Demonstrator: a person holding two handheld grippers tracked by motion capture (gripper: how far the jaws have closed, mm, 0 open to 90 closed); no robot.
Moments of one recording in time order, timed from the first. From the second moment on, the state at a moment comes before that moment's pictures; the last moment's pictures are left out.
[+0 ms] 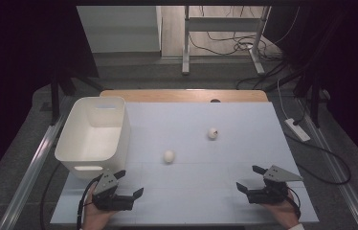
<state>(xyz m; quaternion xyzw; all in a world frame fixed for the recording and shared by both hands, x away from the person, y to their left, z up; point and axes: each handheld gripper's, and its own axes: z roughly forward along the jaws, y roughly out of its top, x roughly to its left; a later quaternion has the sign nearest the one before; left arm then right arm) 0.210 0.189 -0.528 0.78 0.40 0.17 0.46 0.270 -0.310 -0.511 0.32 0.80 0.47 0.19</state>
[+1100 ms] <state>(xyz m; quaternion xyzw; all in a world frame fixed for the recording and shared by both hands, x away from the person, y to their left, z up) 0.210 0.186 -0.523 0.77 0.39 0.17 0.47 0.269 -0.306 -0.513 0.32 0.81 0.46 0.18</state>
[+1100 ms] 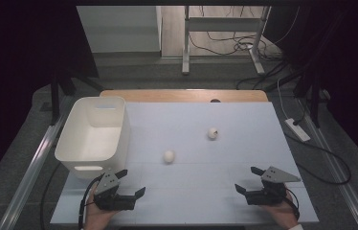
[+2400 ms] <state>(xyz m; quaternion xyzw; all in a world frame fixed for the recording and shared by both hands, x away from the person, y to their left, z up) 0.221 0.158 -0.498 0.78 0.42 0.15 0.44 0.272 -0.306 -0.513 0.32 0.81 0.46 0.18</state>
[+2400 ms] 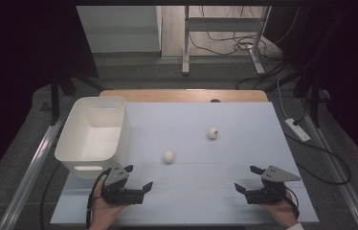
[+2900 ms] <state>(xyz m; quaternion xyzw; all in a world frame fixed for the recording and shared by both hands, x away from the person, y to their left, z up) 0.231 0.151 -0.494 0.78 0.41 0.15 0.44 0.272 -0.306 -0.513 0.32 0.81 0.46 0.18</state>
